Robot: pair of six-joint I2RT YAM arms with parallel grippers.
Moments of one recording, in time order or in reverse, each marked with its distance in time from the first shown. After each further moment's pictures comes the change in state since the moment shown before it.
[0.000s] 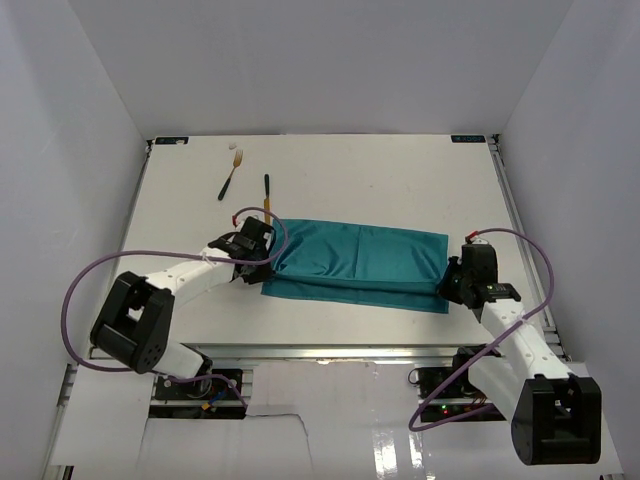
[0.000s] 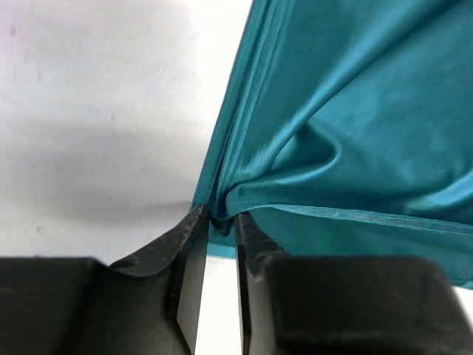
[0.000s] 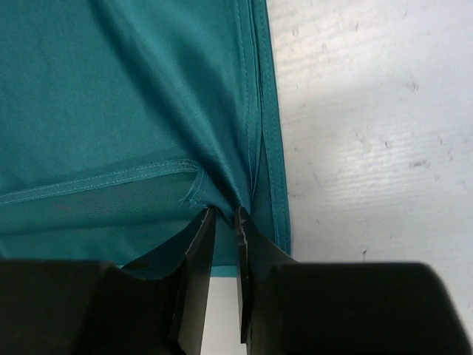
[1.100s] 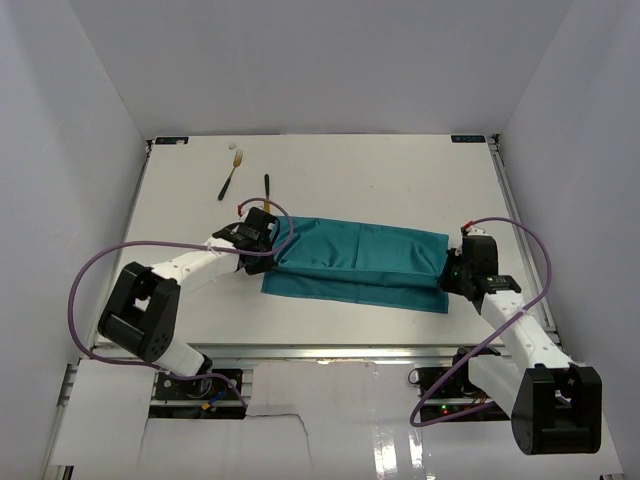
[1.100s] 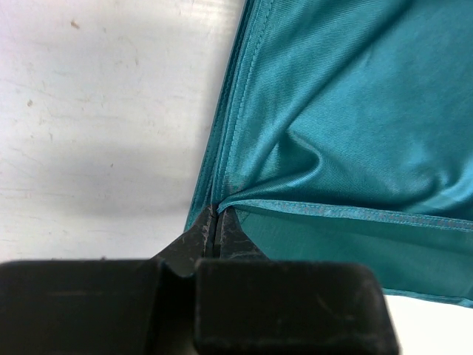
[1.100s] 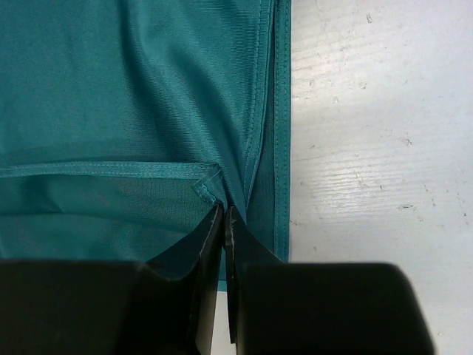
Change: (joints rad) left arm 0.006 0.062 0.090 -0.014 -0.029 0.064; right arm 0.000 0.053 0.056 0.030 -0.020 -0.093
